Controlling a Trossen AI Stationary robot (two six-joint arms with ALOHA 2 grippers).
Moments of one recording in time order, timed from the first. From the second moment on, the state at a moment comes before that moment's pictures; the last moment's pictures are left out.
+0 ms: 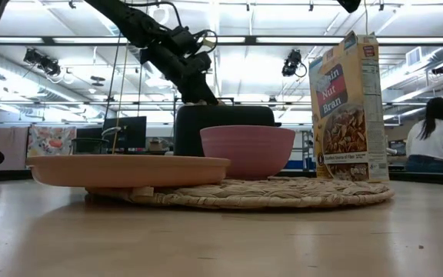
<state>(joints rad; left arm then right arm) 0.69 1.76 1.38 -0.35 0.38 0.30 0.15 0.97 1.11 -0.59 0.18 0.33</state>
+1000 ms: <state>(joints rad) 0.71 1.64 1.37 -0.34 0.27 0.29 0.11 0.97 1.11 -0.59 0.18 0.32</state>
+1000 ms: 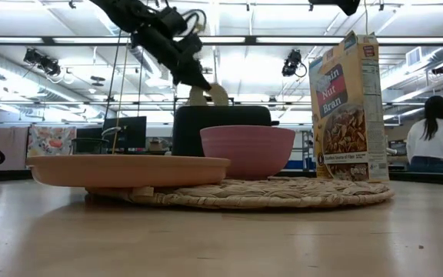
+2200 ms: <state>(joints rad) -0.06 1.26 0.90 -0.22 0.39 -0.54 0.06 1.00 1.11 -0.51 0.18 0.32</state>
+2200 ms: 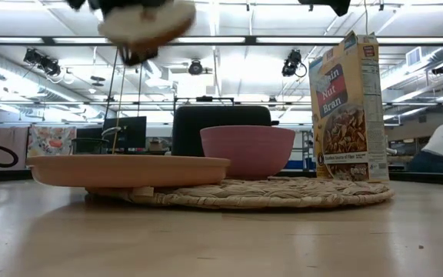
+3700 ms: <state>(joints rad) 0.04 1.52 0.71 -0.02 0.37 -0.63 0.11 1.03 1.11 -0.51 0.15 0.36</state>
